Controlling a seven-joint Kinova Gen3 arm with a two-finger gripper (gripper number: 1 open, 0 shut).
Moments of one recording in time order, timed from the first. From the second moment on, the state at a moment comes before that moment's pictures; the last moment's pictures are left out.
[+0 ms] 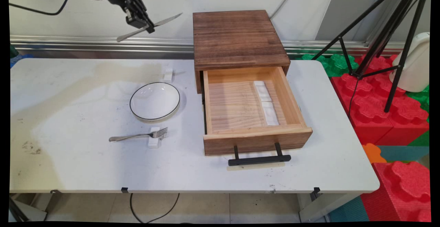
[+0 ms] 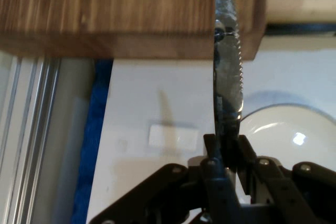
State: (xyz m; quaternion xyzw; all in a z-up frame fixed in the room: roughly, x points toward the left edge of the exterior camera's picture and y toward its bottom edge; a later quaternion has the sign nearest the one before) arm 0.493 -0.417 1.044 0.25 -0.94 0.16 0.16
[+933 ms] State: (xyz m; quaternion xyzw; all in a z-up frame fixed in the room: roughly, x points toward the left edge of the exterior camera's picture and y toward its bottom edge) arm 0.348 -0.408 1.075 0.19 -0.95 0.13 0.23
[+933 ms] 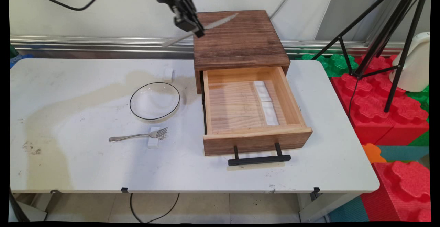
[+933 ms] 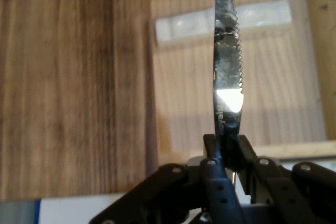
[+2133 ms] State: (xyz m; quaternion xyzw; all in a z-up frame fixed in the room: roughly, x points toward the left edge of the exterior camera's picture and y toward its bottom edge) arm 0.238 -0.479 0.966 0.18 -0.94 0.10 0.26
